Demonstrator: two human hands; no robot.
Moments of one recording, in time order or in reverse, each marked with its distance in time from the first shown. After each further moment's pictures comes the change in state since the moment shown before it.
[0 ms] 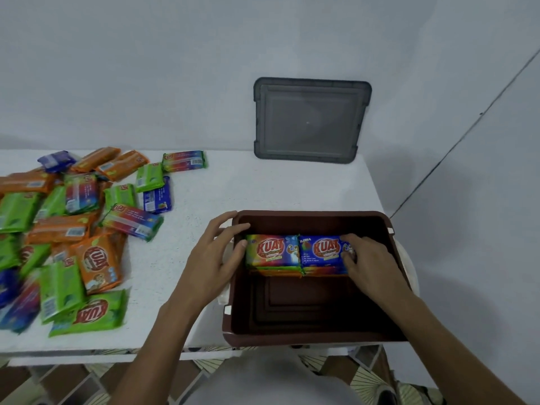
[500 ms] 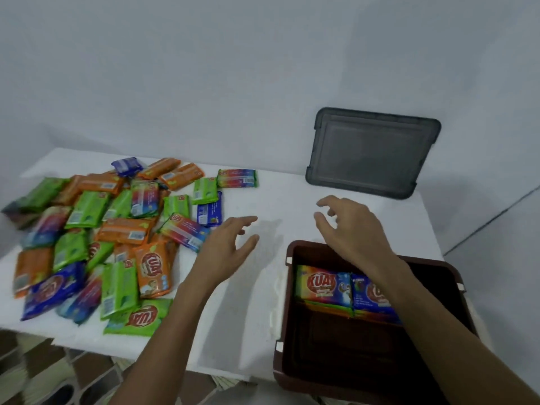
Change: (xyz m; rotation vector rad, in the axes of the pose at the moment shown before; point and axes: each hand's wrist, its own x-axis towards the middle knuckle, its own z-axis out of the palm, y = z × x) left_hand 0.039 -0.060 -0.055 0.134 0.026 -0.231; right_hand 0.083 -0.145 -0.021 0.089 0.168 -0.347
